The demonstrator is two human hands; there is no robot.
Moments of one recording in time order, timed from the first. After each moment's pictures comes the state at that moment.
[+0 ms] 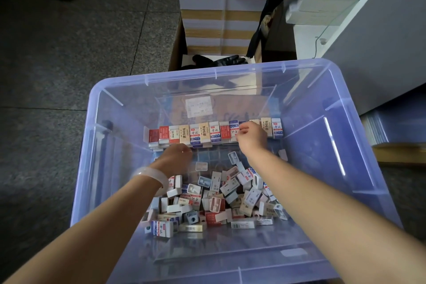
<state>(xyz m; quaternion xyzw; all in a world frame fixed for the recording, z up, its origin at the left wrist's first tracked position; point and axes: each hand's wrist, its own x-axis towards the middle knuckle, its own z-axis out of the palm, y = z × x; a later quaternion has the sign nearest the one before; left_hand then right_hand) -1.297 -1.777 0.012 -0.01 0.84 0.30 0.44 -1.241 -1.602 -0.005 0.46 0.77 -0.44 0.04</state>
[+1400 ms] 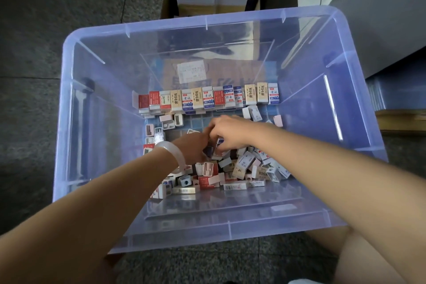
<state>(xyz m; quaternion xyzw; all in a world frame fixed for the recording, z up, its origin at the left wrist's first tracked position) -1.250 -1.758 -0.007 0.39 0.80 0.02 0.45 -1.212 -1.616 0.020 -0.15 0.91 -0.17 0.35</state>
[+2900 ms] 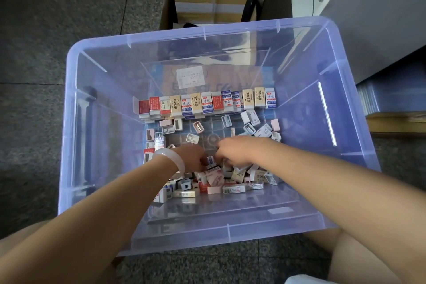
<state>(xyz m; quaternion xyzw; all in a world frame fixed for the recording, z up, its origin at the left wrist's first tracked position) -1.244 -1.758 -0.004 0.39 0.76 -0.07 0.52 -1.188 -1.621 0.006 -0.18 0.88 -0.10 0.42</state>
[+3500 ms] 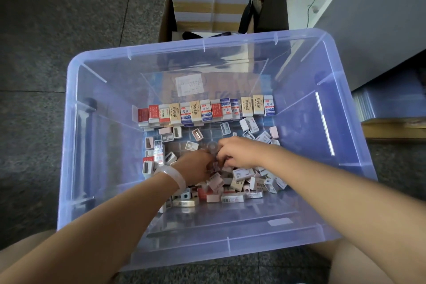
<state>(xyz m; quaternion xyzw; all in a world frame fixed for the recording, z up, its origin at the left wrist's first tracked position) -1.230 -1.758 -0.006 0.43 0.81 0.03 0.39 -1.186 -1.604 0.015 -0.12 0.89 -0.23 0.36</state>
